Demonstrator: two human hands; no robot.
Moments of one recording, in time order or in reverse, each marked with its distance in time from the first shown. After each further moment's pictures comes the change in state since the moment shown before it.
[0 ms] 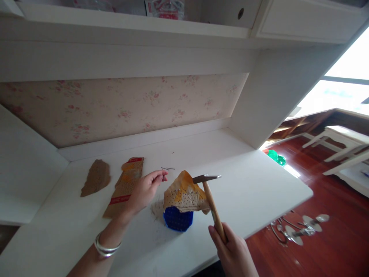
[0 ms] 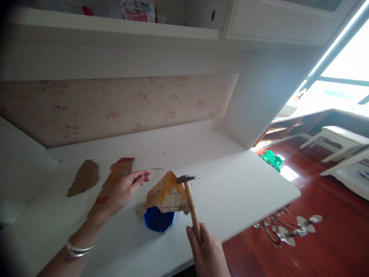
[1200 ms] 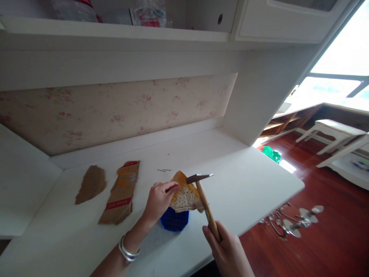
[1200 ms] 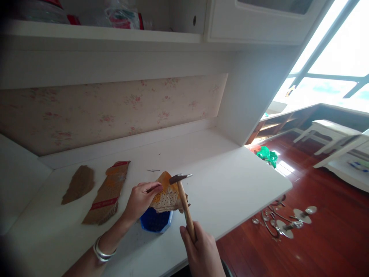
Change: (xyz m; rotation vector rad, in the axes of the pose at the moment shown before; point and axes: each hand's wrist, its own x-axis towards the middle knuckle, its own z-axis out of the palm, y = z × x) left_hand -0.010 0.008 0.066 0.120 0.123 0.107; right_hand 0.000 -0.002 -0.005 -0.002 -0.130 0.007
